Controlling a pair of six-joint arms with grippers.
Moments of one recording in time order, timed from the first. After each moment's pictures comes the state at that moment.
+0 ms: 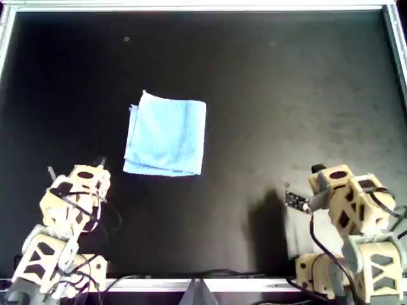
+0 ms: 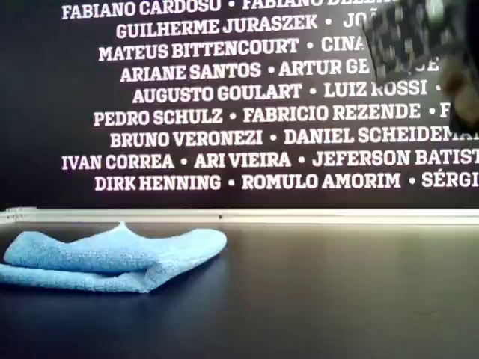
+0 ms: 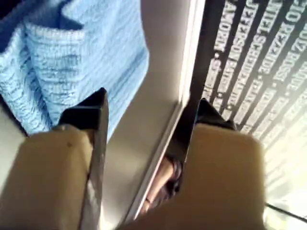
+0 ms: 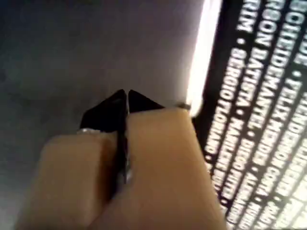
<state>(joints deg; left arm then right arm) -17.2 175.0 173.1 18.6 -0.7 -0.6 7.0 176.7 157.0 51.1 -0.1 -0.4</state>
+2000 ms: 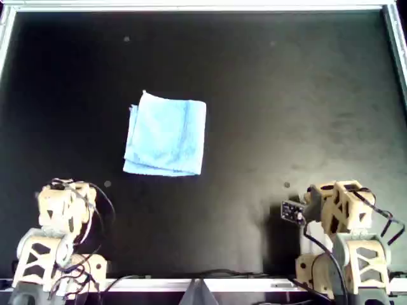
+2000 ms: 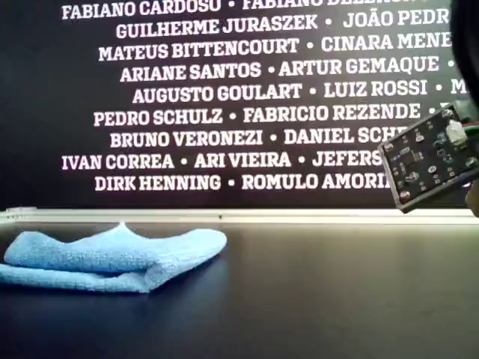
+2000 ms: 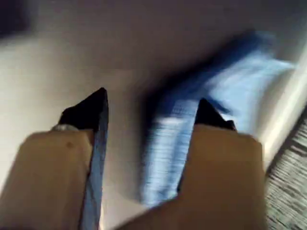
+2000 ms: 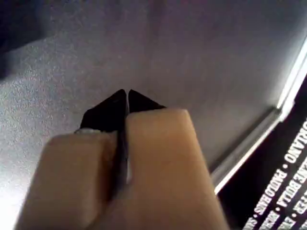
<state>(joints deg) -6.2 176.7 173.2 47.0 -0.7 -1.0 2.7 176.7 172.9 51.1 -0.1 -0.4</state>
